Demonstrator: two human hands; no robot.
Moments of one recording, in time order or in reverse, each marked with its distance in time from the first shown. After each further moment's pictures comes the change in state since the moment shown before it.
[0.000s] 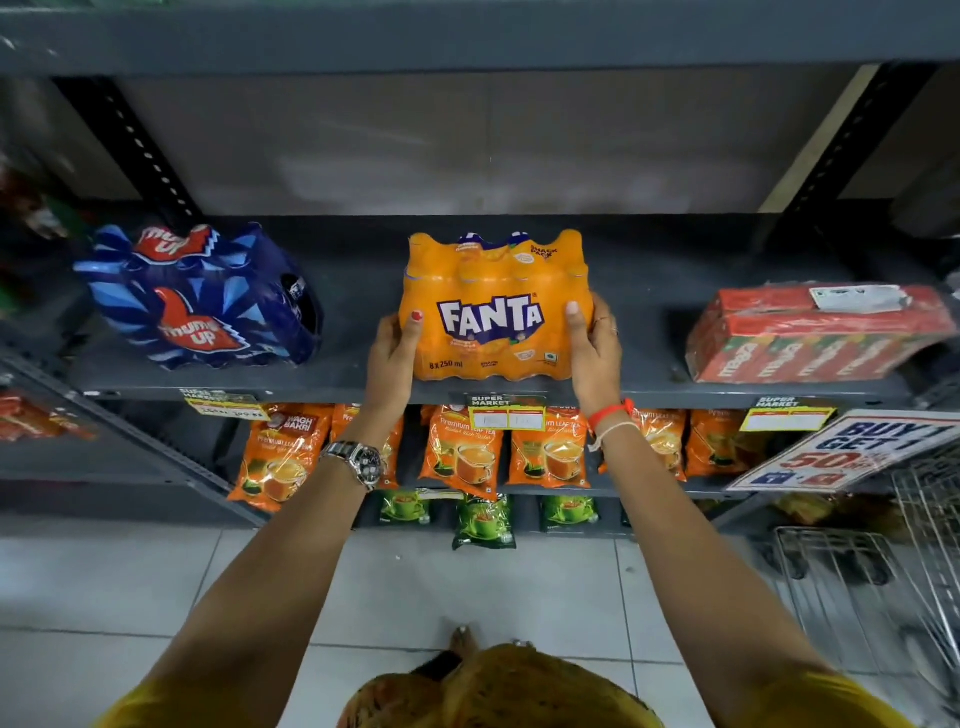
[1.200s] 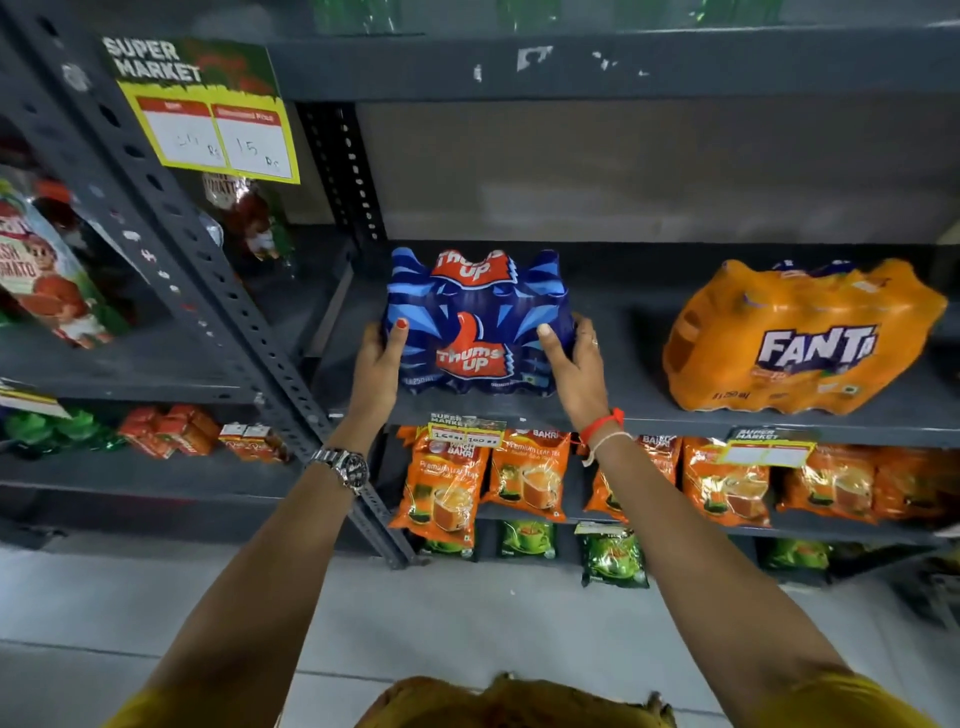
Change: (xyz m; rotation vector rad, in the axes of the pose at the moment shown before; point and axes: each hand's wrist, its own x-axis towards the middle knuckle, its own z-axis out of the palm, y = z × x) left_hand 0.097 -0.046 -0.329 -0.017 0.063 0.029; right_hand -0.073 -0.039 0.329 0.037 -0.143 -0.092
